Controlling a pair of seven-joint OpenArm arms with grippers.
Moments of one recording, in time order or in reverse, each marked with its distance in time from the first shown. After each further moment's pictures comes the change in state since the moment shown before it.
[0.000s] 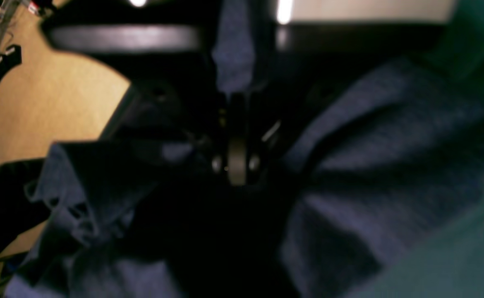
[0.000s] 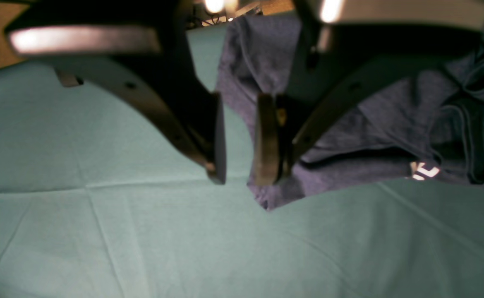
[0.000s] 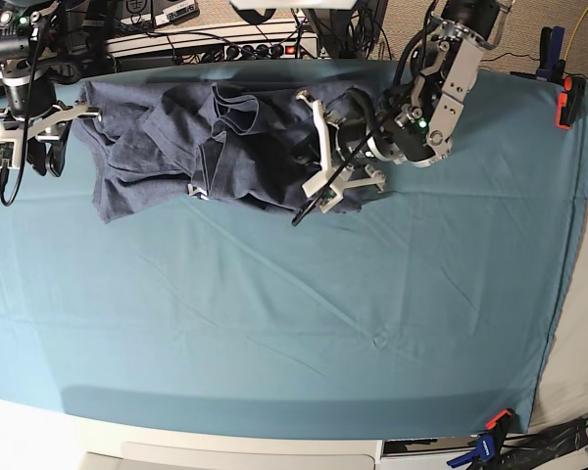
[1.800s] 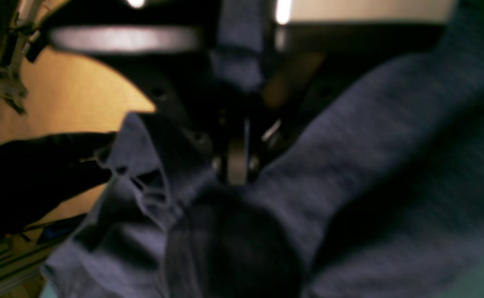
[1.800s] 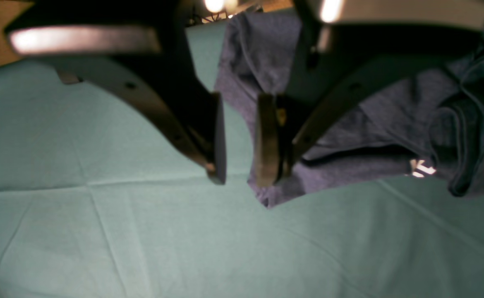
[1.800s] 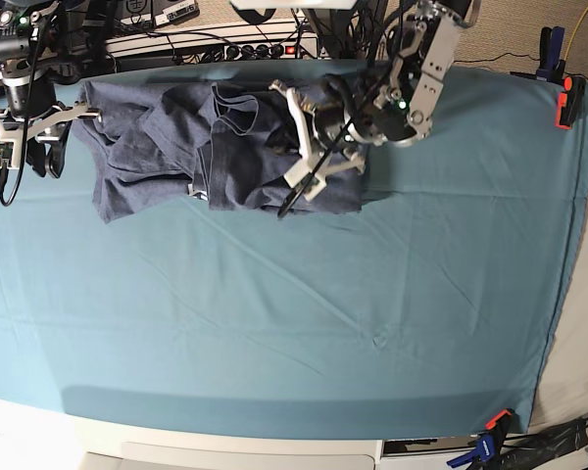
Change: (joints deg) left arm 5.6 5.7 -0.1 2.0 1.4 2.8 0.0; right arm 0.0 0.0 0.0 0.0 0.0 0.0 0.6
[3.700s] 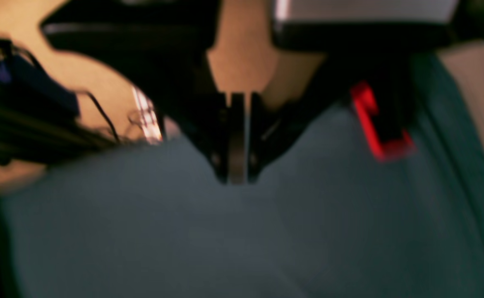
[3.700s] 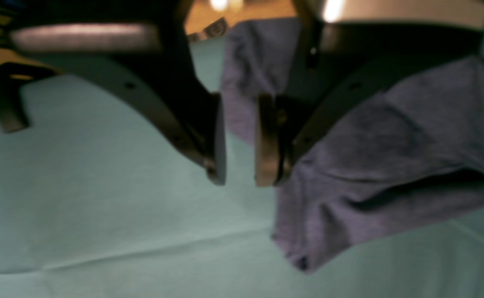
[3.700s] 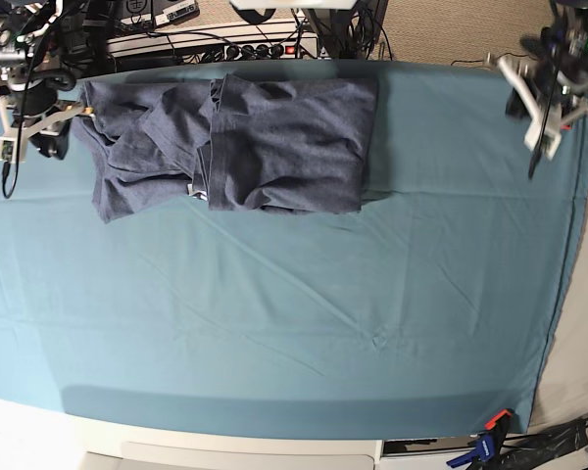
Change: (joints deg) left arm 29.2 -20.3 -49.1 14.1 -7.7 -6.7 3.0; right arm 1.8 2.8 -0.2 -16.6 -1.7 0.4 3.2
